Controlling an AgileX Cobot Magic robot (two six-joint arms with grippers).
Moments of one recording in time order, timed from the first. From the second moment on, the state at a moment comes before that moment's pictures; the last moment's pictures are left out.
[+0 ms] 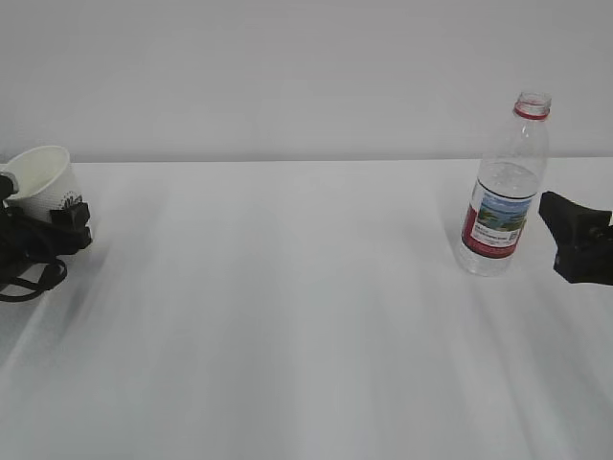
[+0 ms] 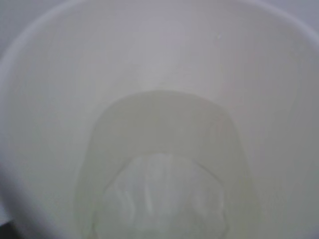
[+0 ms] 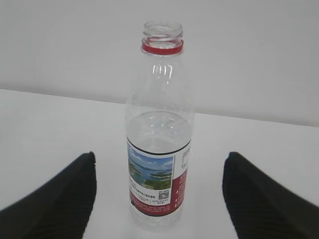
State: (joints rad) left arm 0.03 2.20 -0.76 0.09 -1.10 -0.11; right arm 0.21 1.31 -0.25 0.10 -0.75 -0.13
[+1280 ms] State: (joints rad) left arm 0.03 2.04 -0.74 0.06 -0.78 -0.09; right arm 0.21 1.31 -0.25 0.10 -0.75 -0.13
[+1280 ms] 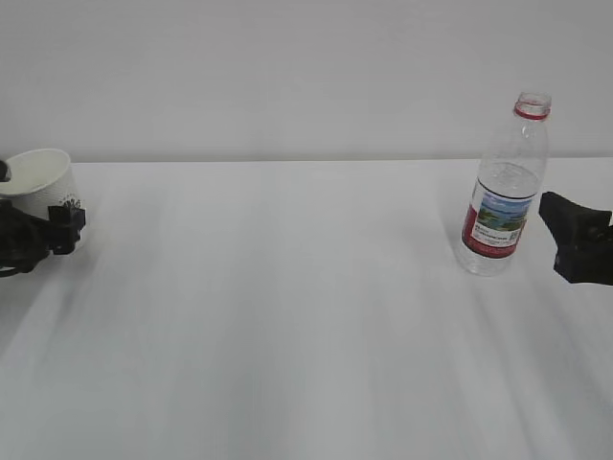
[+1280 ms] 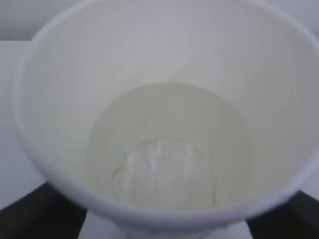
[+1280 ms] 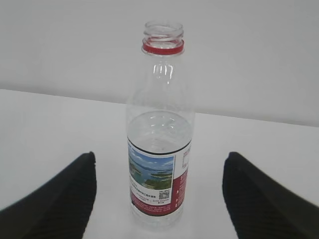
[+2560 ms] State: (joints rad) left arm 0.03 1.54 -0.53 0.14 -0.74 -0.09; right arm 0.21 1.31 -0.25 0.10 -0.85 -0.13
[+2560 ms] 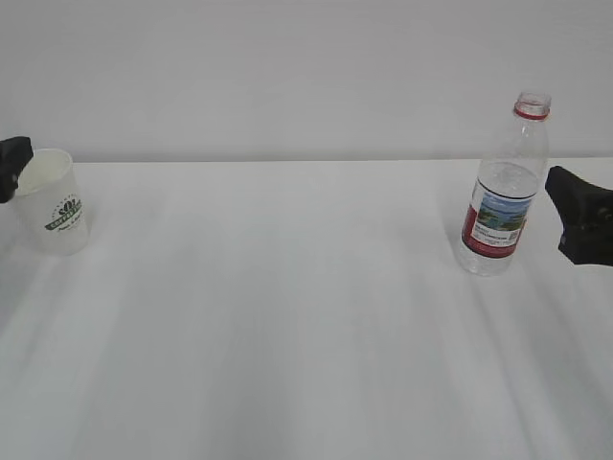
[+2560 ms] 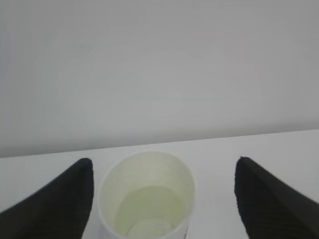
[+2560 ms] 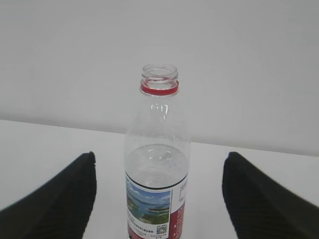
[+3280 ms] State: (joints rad) left arm 0.03 1.41 -0.27 0.16 -1.13 -0.09; right arm 0.21 1.28 -0.25 0.10 -0.90 -0.13
